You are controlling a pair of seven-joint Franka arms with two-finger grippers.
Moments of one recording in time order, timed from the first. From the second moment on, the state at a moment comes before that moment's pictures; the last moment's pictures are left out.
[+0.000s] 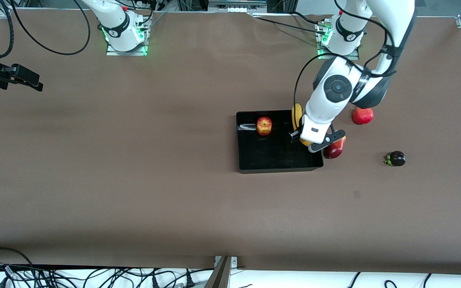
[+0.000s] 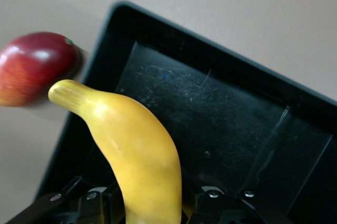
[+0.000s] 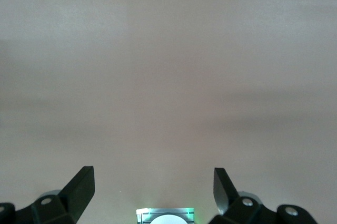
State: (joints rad) left arm -0.25 0.34 -0.20 -2.01 0.03 2.33 -0.98; right arm -0.01 0.01 -0.01 -1.56 -0.01 1.47 0.03
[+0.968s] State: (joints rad) left arm -0.27 0.51 -0.22 -2.00 0.19 2.48 -1.16; right arm -0.01 0.01 -0.01 -1.56 -0.01 1.46 0.03
